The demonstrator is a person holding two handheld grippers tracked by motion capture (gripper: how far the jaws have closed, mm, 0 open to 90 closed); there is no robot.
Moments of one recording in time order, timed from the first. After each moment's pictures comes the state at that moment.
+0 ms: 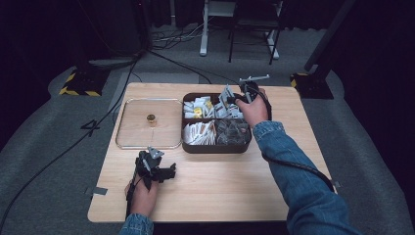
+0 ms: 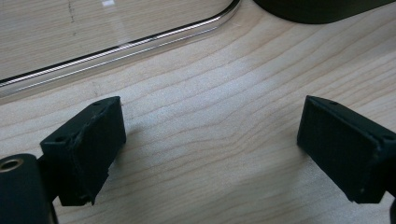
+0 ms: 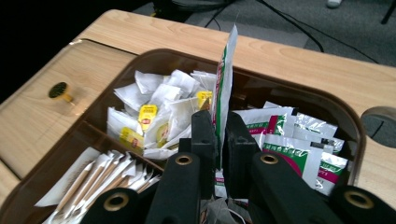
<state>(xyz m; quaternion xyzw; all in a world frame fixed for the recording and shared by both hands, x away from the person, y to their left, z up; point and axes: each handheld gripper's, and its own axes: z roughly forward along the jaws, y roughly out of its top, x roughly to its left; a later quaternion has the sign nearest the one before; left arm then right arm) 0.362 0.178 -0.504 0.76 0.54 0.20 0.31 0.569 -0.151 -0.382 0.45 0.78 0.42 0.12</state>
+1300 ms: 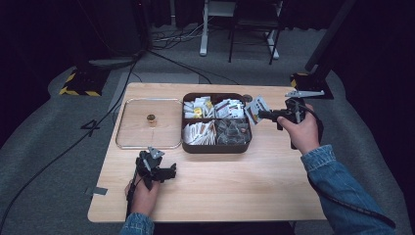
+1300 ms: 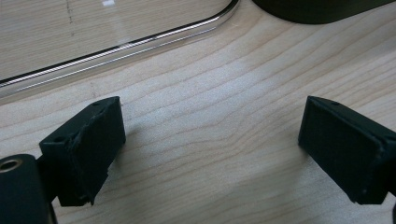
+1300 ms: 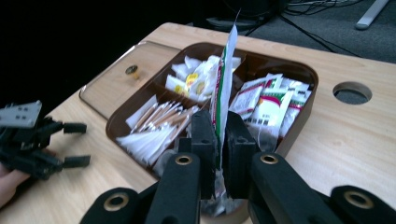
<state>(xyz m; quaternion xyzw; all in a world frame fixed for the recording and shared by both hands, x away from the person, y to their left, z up) 0.362 0.177 -0.505 0.76 0.54 0.20 0.31 0.464 -0.255 -0.339 0.40 0.77 0.48 0.08</state>
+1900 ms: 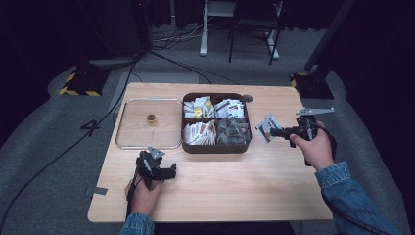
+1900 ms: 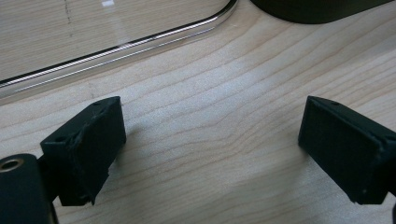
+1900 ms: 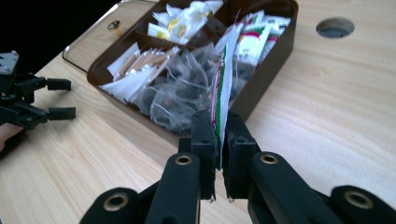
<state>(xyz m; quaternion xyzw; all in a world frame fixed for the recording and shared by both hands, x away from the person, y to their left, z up) 0.362 0.176 -0.505 0.76 0.54 0.20 0.31 0.438 -0.296 -0.375 0.43 0.79 0.44 0.06</state>
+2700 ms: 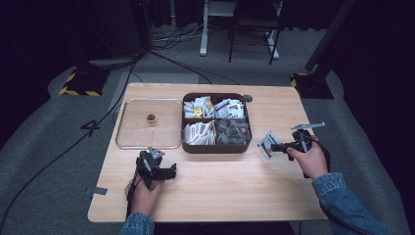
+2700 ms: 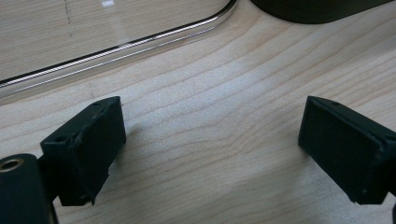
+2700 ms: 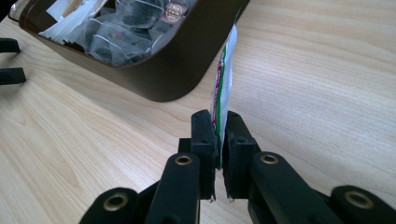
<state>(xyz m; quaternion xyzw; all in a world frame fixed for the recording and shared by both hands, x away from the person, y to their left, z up) 0.362 0.176 -0.505 0.76 0.54 0.20 0.31 0.438 -0.311 -0.440 0.47 0.79 0.38 0.03</state>
